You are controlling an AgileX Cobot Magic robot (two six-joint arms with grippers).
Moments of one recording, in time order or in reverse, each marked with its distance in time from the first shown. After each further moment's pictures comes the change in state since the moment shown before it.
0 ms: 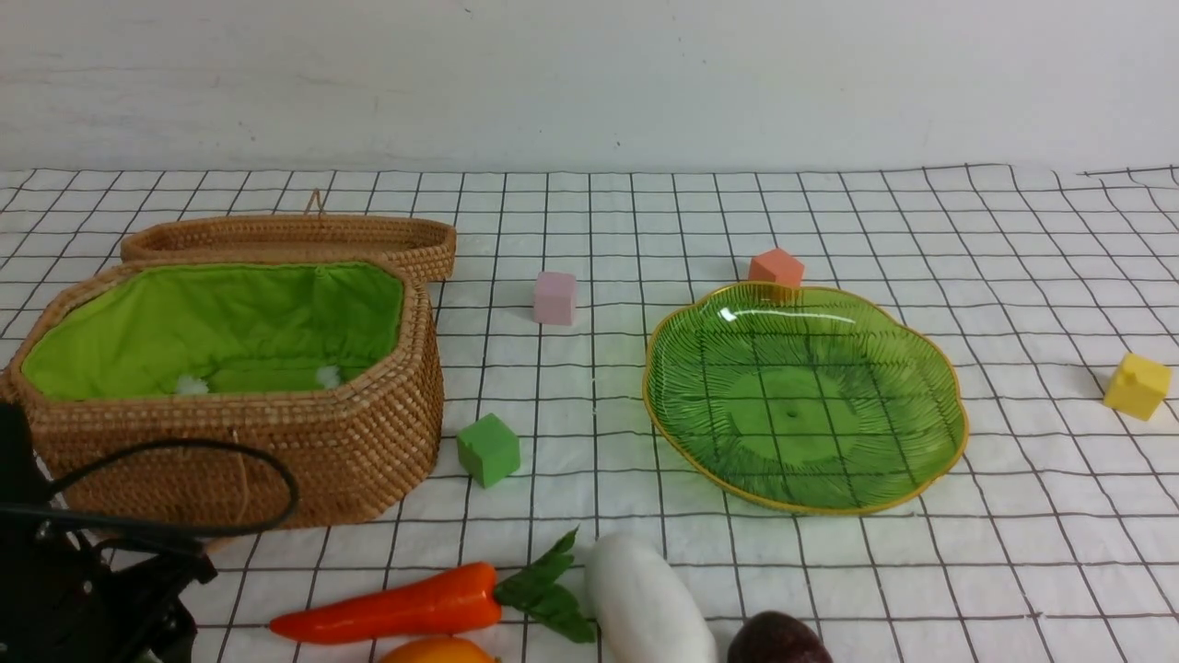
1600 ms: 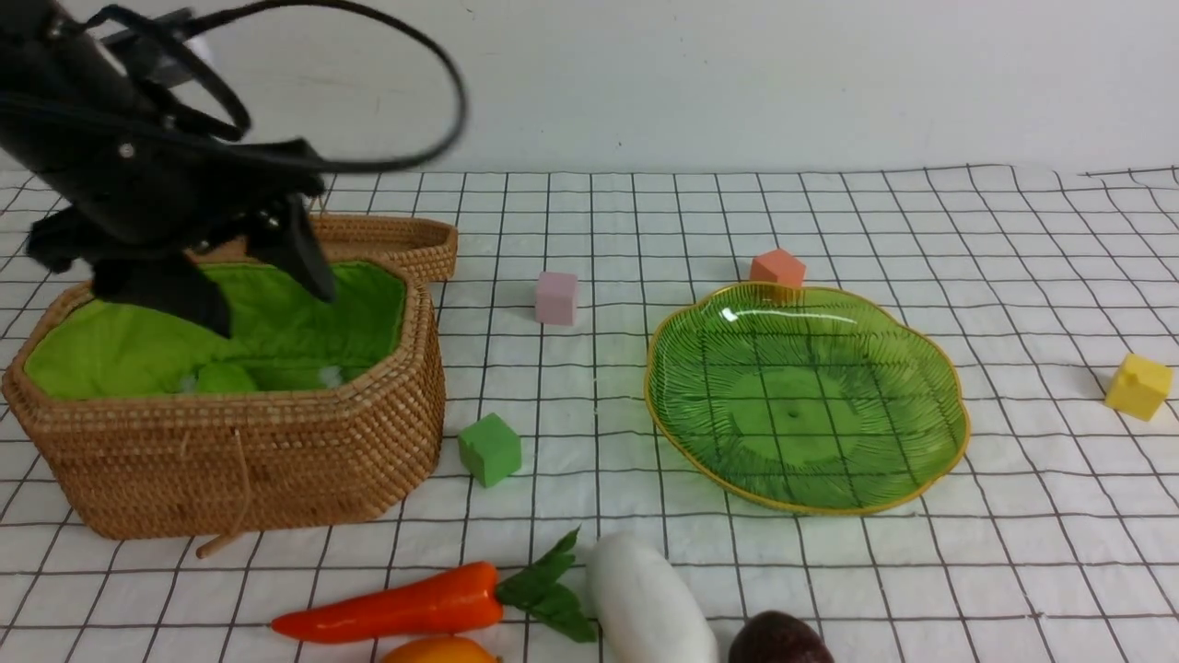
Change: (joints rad) right arm 0.000 0.000 0.000 0.000 0.000 0.000; left arm -0.208 0.086 -0.849 -0.156 0.452 0.680
